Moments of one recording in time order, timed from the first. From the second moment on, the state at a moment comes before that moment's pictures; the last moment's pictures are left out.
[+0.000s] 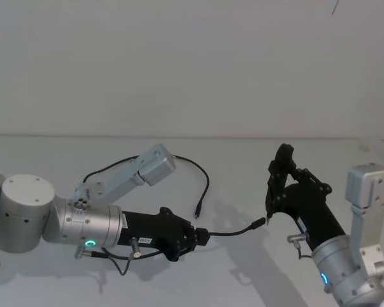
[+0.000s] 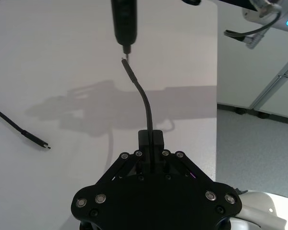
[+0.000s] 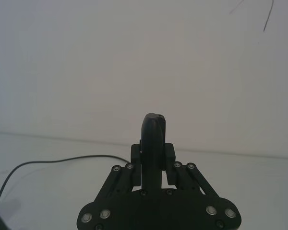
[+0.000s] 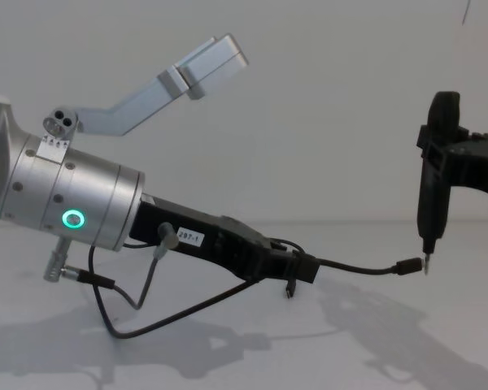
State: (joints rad) left arm -0.70 0.46 0.75 -1.35 -0.48 0.34 -0.89; right arm 0.07 0.23 -0.26 -1.68 0.25 -0.08 0.05
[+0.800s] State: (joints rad) left arm -0.70 0.46 0.75 -1.35 -0.48 0.34 -0.89; right arm 0.15 0.18 -0.24 -1.55 0.21 -0.14 0.04
